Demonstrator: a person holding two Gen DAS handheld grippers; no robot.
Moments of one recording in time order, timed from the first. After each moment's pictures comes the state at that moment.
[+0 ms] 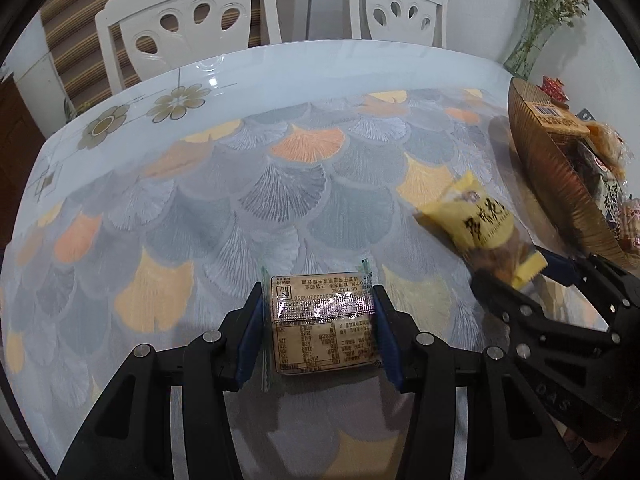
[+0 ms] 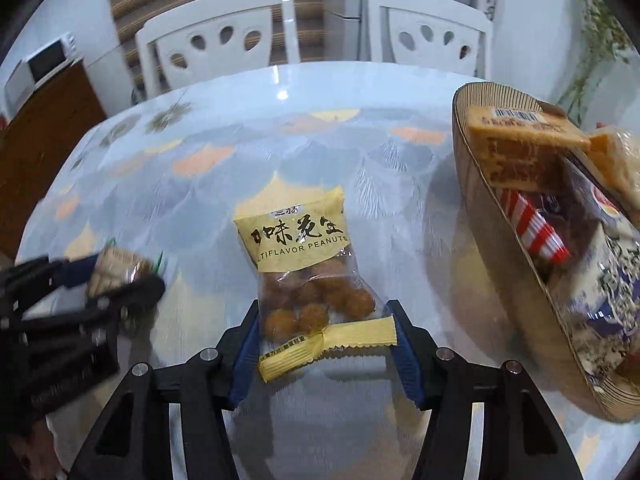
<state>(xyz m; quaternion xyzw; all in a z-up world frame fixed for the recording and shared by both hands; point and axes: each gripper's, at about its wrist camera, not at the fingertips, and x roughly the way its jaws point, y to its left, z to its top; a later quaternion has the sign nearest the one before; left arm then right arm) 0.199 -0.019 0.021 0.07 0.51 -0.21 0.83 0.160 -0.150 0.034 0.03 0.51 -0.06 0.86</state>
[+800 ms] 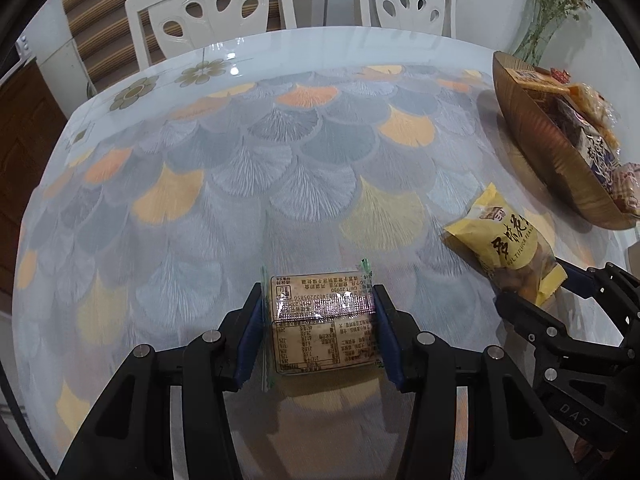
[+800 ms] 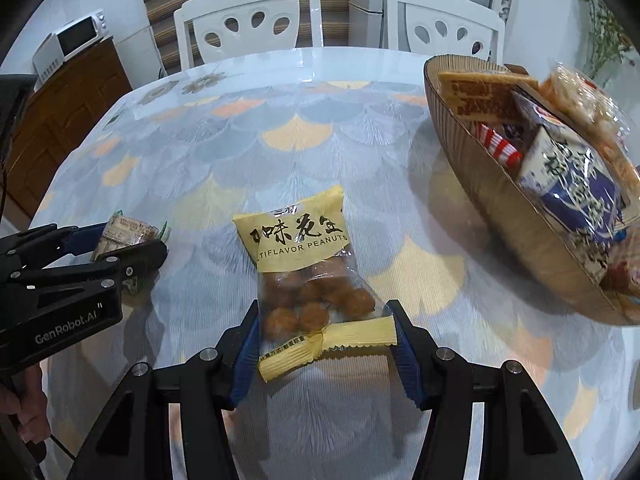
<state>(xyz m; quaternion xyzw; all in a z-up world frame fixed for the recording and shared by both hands) 0.138 -0.013 0.021 0.07 0.52 -0.17 0.83 0.079 -0.158 0.037 0.02 0.52 -0.01 0.85</state>
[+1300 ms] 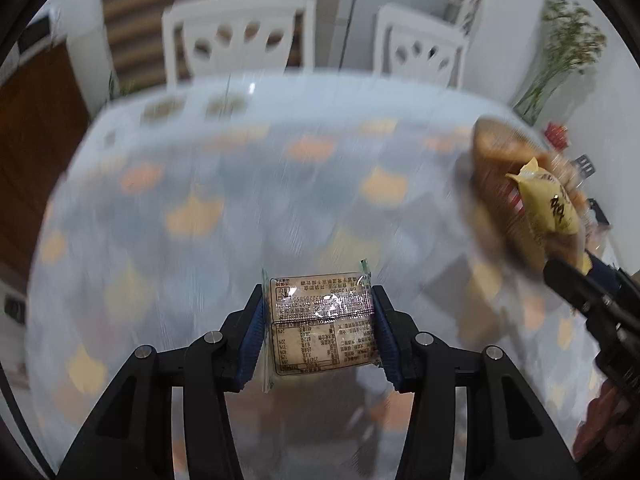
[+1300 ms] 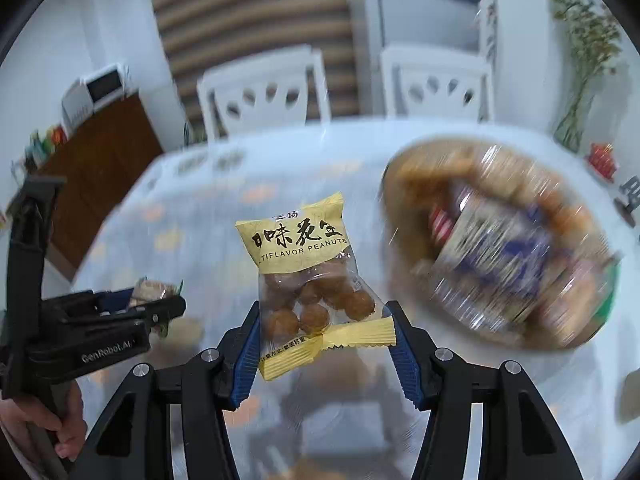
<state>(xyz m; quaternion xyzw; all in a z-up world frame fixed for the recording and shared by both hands) 0.125 -0.018 0.096 0.01 0.47 -0.16 0.87 0.053 -0.199 0.134 0.06 0.40 0.00 0.91</state>
